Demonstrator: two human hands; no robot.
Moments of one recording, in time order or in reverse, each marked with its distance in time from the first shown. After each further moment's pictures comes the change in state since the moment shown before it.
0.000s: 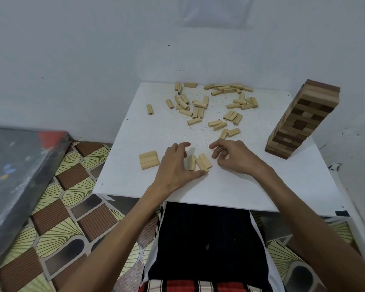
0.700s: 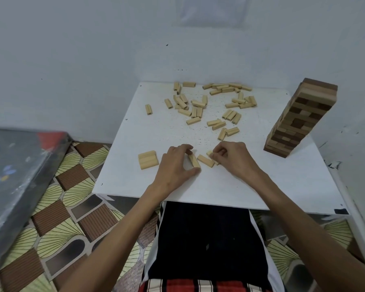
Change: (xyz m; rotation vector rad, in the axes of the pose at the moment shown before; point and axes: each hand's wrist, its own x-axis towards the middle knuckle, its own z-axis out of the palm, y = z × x) left_hand 0.004 -0.008 0.005 0.017 -0.023 0.051; right_hand -0.006 -0.003 0.017 -0.006 0.224 0.092
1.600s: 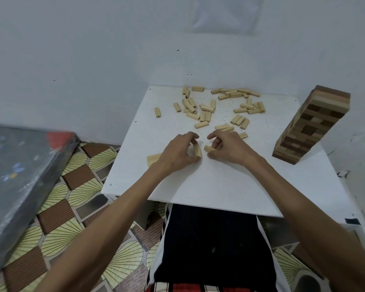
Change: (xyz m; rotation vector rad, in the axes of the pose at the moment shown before) left_hand 0.048 -0.009 -0.032 0.045 -0.114 0.030; right_hand 0.047 -0.027 -0.002 -0.066 -0.167 -0.091
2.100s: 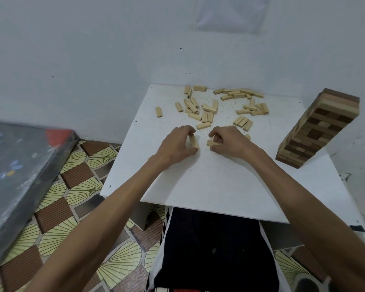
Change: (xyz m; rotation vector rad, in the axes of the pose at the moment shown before) left_hand 0.024 -0.017 -0.010 0.050 0.054 0.010; right_hand 0.042 0.015 -0.002 -0.214 -0.013 -0.055
